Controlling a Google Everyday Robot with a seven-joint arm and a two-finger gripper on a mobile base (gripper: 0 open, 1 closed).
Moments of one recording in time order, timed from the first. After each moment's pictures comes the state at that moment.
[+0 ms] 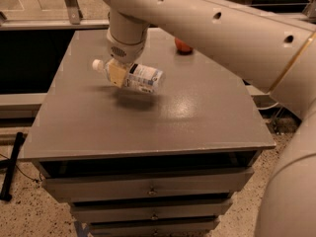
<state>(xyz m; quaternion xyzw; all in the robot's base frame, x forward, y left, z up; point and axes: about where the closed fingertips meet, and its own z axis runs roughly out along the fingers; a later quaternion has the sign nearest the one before) 0.620 0.089 0.871 -0.56 0.81 0.01 0.19</state>
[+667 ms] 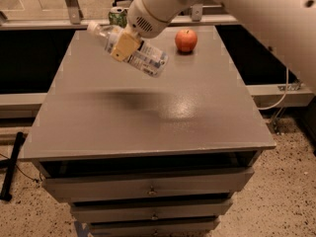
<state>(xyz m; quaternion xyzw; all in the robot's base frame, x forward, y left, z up) 0.628 0.070 0.956 -0.56 0.75 0.12 0.34</state>
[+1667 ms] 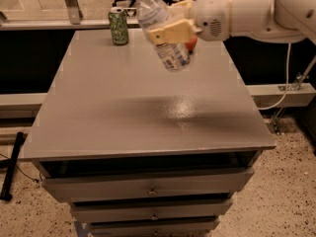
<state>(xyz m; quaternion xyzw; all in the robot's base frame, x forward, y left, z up) 0.599 -0.012 1.021 -0.50 0.60 0.32 0.54</state>
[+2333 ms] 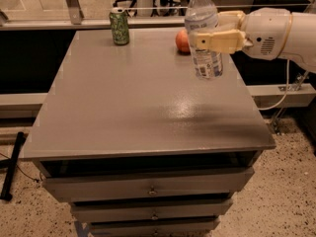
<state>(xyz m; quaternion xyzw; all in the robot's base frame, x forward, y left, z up) 0.569 -0.103 1.024 -0.42 0.59 0.35 0.59</state>
